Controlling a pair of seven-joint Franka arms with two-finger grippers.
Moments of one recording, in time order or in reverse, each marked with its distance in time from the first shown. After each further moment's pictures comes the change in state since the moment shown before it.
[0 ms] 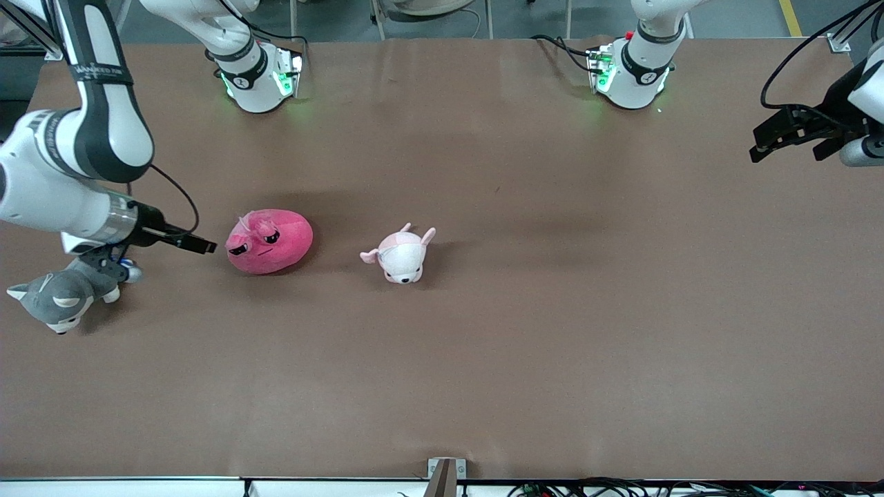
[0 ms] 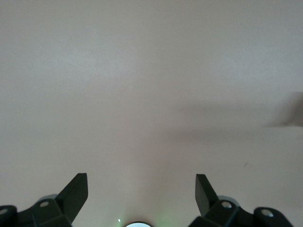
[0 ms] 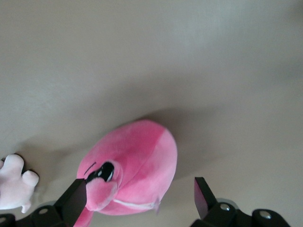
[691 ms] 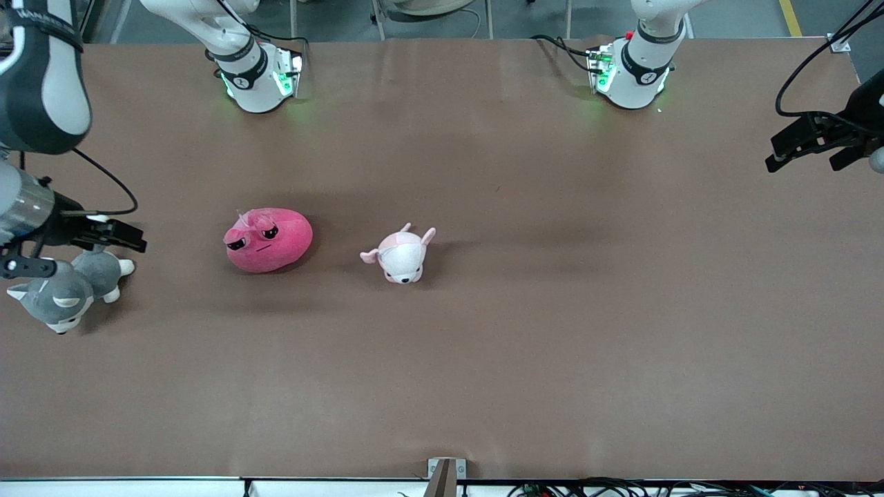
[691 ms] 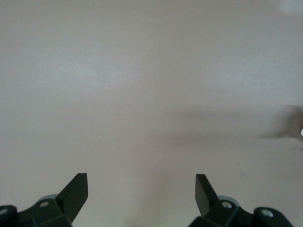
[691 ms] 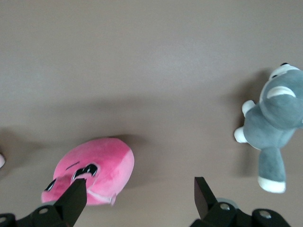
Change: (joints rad) left arm 0.002 0.054 0.005 0.071 0.005 0.015 0.000; right arm -0.011 0.008 0.001 0.334 -0.191 -0.255 -0.163
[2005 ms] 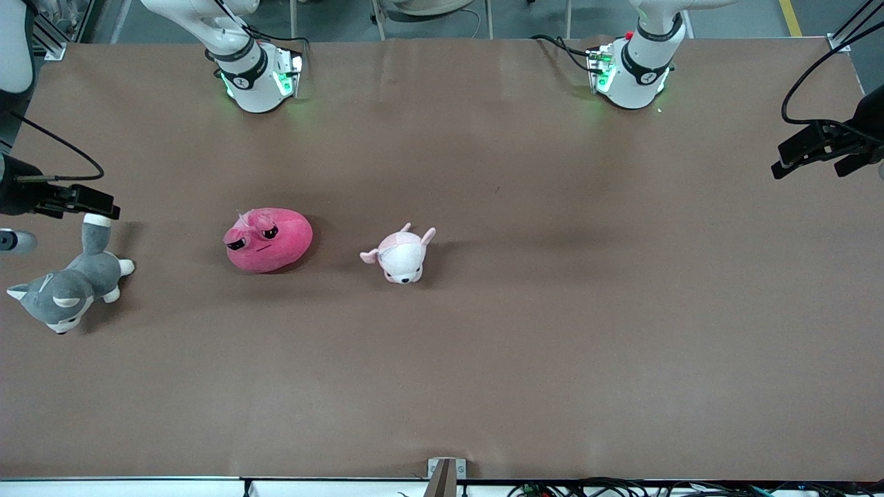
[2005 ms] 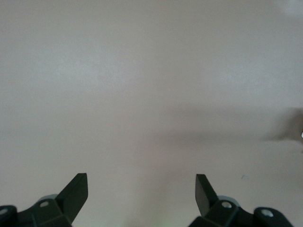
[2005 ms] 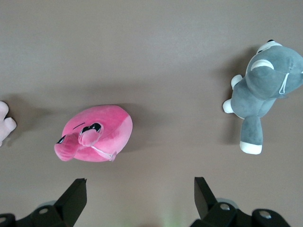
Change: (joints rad) left arm -0.462 0.019 0.474 0.009 0.001 0.000 0.000; right arm -0.027 -0.034 0.021 0.117 -0.010 -0.238 -0.035
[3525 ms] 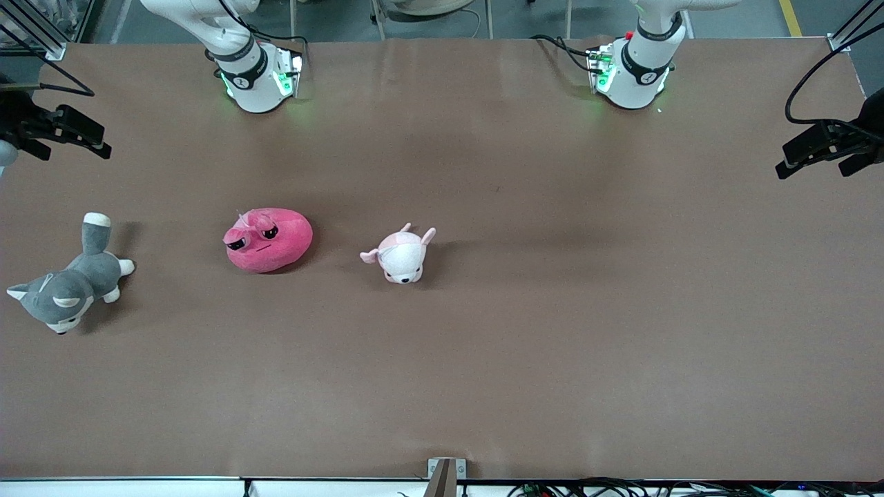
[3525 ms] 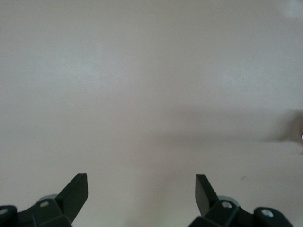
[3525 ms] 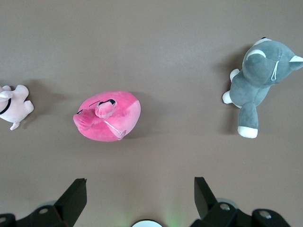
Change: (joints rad) left arm -0.004 0.001 0.010 0.005 0.000 0.000 0.000; right arm 0.022 -0.248 0.011 -0.156 -0.004 -0.007 -0.002
